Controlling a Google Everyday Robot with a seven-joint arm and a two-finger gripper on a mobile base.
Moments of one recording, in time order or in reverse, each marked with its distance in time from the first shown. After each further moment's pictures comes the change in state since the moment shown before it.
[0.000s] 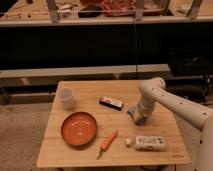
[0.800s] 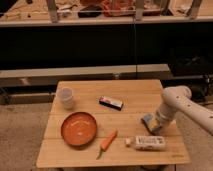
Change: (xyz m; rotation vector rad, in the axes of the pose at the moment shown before) arm -0.079 0.078 -0.016 0.060 0.008 0.090
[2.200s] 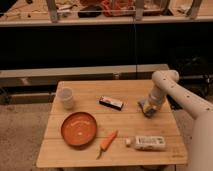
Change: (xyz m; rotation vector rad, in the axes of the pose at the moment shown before) arm 0.118 -0.031 -0.002 -0.051 -0.001 0.102
